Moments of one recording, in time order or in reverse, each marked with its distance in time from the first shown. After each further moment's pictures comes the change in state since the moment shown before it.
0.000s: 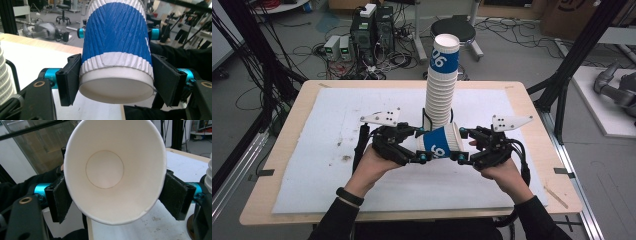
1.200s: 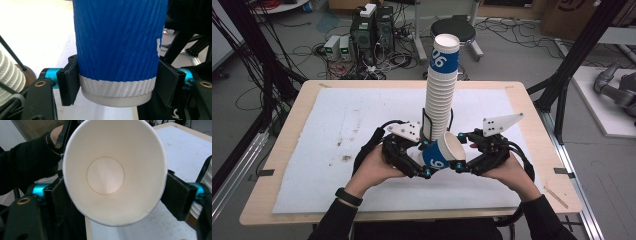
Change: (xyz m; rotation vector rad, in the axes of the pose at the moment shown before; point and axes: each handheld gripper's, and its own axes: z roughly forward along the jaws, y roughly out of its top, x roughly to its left) left arm -0.007 -0.002 0.025 0.341 0.035 0.073; right arm 0.006 0.007 0.005 0.227 -0.031 -0.065
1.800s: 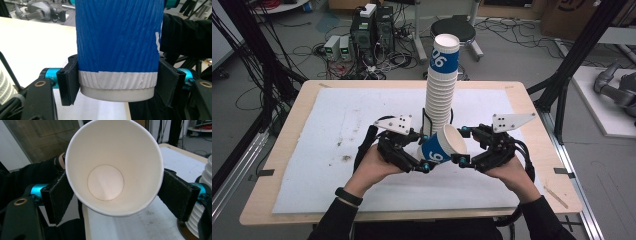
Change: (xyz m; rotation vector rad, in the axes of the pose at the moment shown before) left arm 0.005 -0.003 -0.013 -0.182 -0.054 -0.007; right arm 0.005 0.005 -0.011 -0.147 0.001 0.008
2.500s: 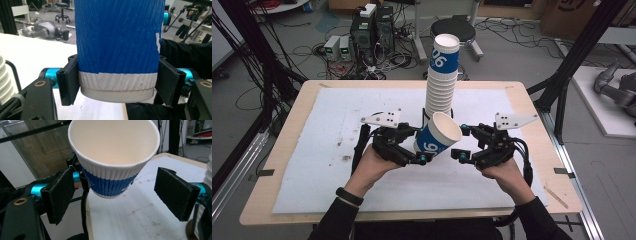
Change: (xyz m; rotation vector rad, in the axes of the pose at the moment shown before) left arm 0.002 -0.003 -0.010 -0.173 0.009 -0.034; right arm -0.002 -0.004 0.003 -0.115 0.012 0.061
